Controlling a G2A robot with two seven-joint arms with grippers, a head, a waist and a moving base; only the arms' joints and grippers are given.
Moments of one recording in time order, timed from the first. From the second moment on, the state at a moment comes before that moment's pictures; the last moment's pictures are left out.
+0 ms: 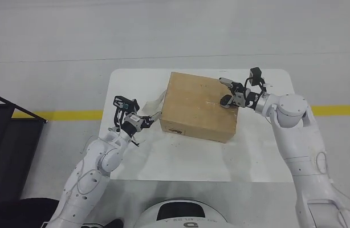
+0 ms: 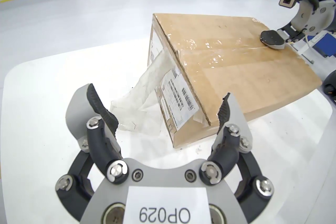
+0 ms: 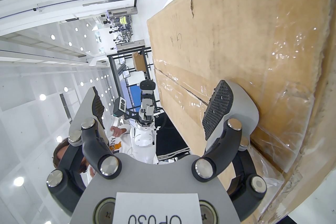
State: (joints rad) left arm 1.50 -1.18 -1.25 -1.67 1.06 -0.22 -0.12; right arm -1.13 -1.11 1.42 -1.40 0.22 0.29 0.93
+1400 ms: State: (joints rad) left arm 1.14 -1.27 -1.02 -1.21 1.25 -0.09 -0.13; right arm -1.13 -1.11 1.42 -1.40 0.22 0.29 0.93
